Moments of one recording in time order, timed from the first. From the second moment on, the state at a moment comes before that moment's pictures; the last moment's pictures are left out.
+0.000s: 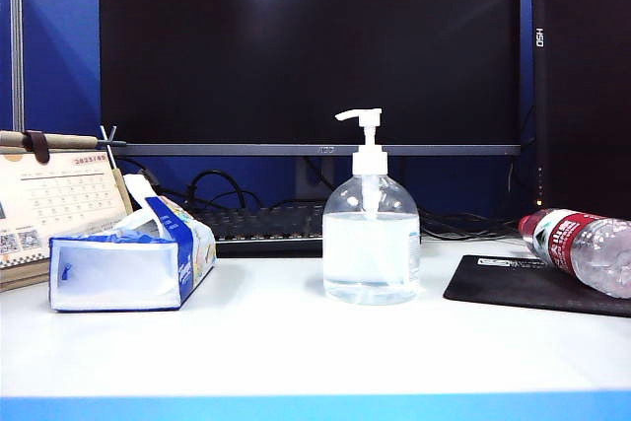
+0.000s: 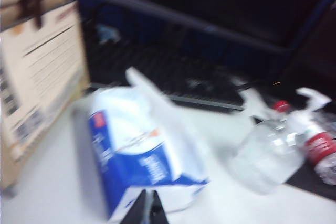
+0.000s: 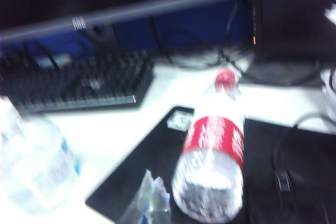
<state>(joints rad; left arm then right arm) 0.10 0.02 0.01 -0.04 0.54 -0.35 0.10 0.05 0.01 -0.01 -0.11 0.20</state>
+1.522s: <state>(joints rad) -0.17 1.17 0.58 0.27 0.56 -0.49 0.10 0.72 0.43 0.39 -0.53 0.39</state>
